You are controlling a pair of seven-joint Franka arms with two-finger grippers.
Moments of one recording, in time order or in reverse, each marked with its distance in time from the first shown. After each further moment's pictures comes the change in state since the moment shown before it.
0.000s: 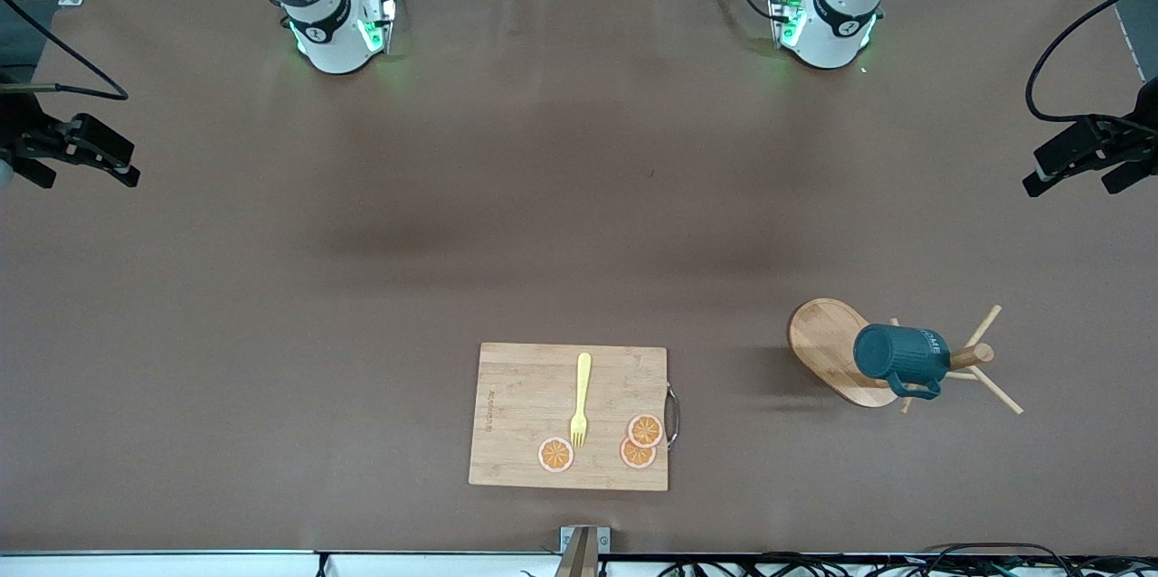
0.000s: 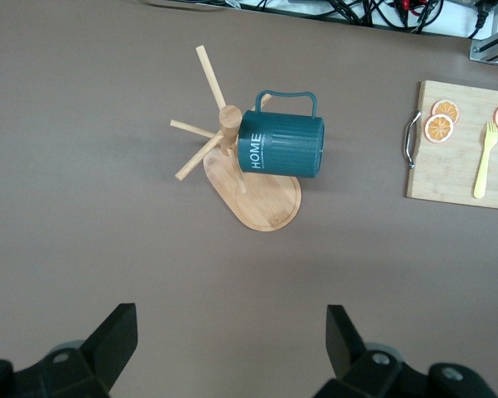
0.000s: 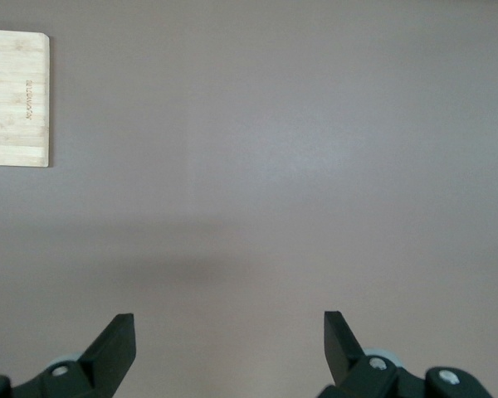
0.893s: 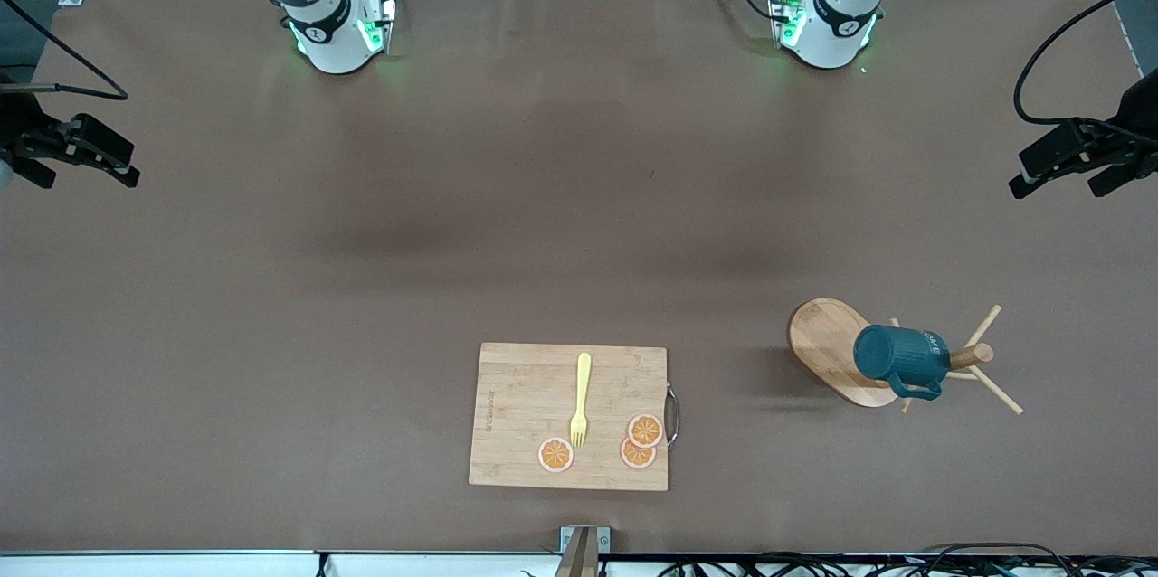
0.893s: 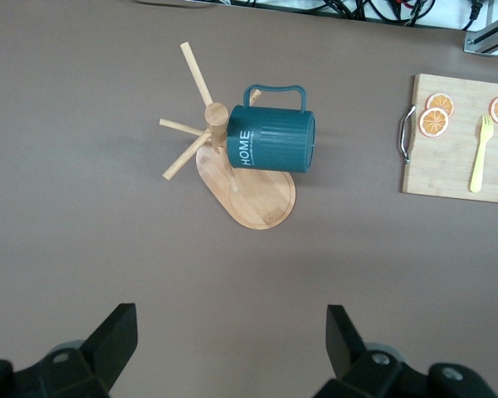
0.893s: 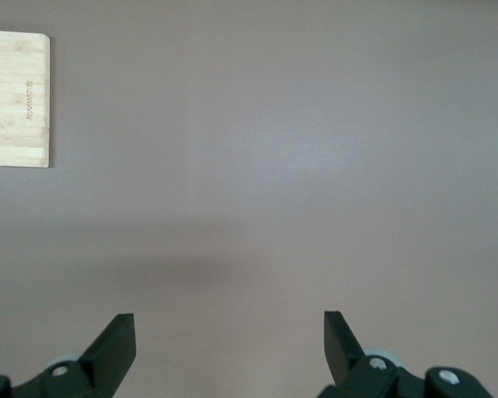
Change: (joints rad) left arm -0.214 0.006 0.192 0.000 0.000 0.001 -0.001; right arm 0.000 0.000 0.001 0.000 0.000 0.002 0.000
